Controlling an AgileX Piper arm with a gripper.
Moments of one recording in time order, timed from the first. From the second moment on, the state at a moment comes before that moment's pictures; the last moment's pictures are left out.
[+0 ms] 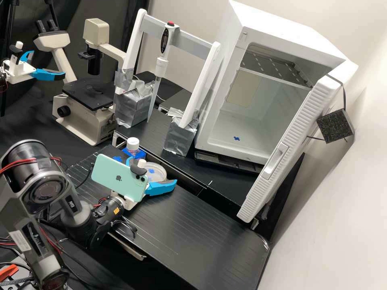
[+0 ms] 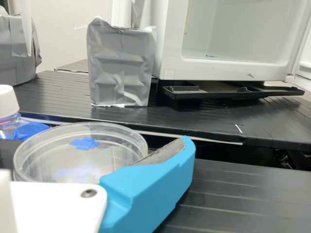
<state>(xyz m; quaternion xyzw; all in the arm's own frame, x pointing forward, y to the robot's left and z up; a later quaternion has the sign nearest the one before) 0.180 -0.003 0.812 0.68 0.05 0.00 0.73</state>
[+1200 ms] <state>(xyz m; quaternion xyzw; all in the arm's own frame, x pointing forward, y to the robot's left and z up) 0.179 -0.005 0.813 0.68 0.05 0.00 0.73</state>
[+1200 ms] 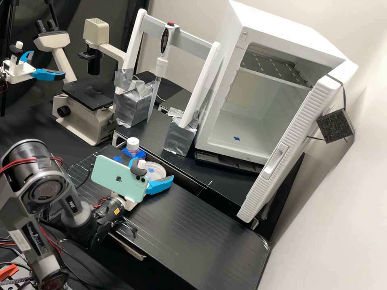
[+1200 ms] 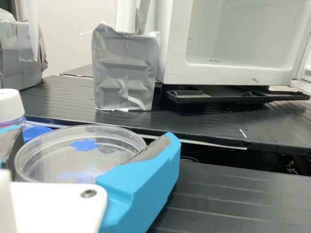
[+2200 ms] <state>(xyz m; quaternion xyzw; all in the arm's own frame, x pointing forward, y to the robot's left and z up) 0.189 -0.023 0.878 0.72 -0.05 0.06 0.69</state>
